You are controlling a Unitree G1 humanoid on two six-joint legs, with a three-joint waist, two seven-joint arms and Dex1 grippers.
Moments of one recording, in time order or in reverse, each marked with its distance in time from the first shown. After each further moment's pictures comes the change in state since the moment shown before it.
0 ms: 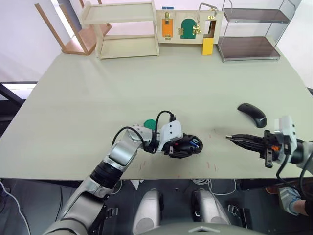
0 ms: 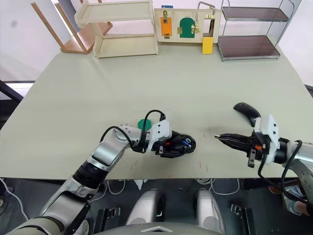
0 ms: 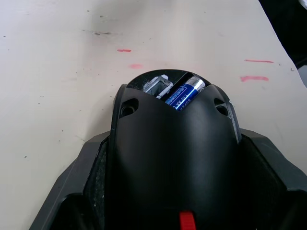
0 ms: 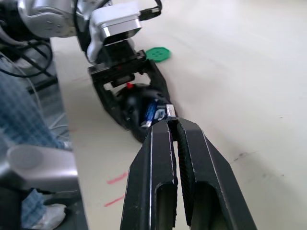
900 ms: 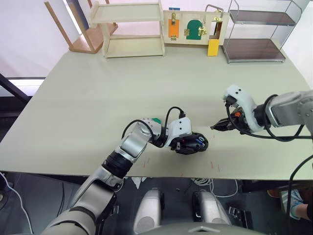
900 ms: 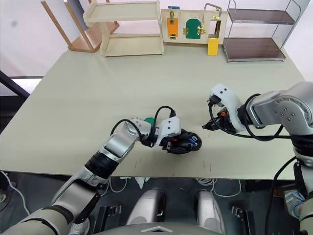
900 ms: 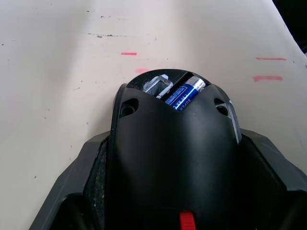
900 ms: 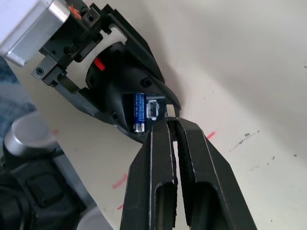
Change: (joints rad) left arm -0.114 -0.079 -0.058 0.115 0.061 0.009 -0.017; right arm -0.977 -0.024 0.500 0.222 0.343 1.134 -0.543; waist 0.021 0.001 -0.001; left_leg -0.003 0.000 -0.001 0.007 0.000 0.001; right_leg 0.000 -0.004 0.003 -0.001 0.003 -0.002
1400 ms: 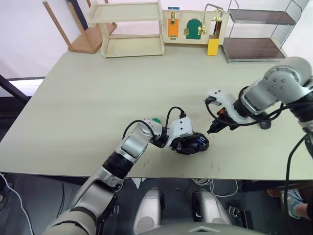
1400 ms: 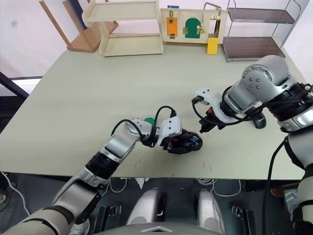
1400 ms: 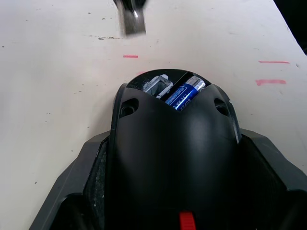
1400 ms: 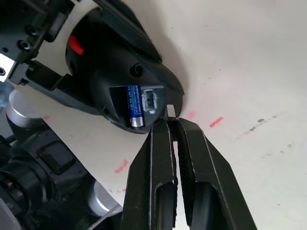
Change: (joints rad) left arm 0.006 -0.001 -0.001 -0.012 0.005 0.012 0.006; right arm -0.337 0.076 0.455 0.401 0.284 0.001 -0.219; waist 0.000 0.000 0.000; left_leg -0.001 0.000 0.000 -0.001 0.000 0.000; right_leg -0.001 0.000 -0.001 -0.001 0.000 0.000
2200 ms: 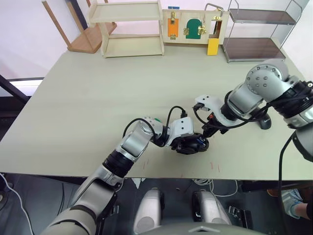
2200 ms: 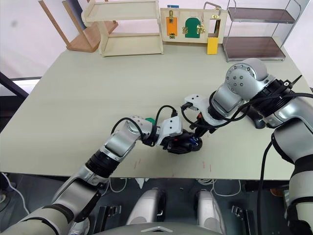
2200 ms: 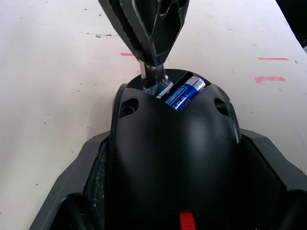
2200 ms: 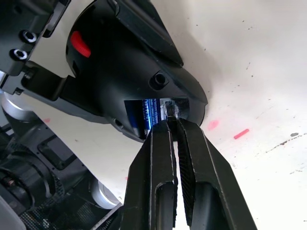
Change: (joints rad) left arm -0.020 0.005 -0.012 -0.017 0.014 0.040 -0.026; right arm -0.045 0.081 0.082 0.082 0.160 0.000 -0.199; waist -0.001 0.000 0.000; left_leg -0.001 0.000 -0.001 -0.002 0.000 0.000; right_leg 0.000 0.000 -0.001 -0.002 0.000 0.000
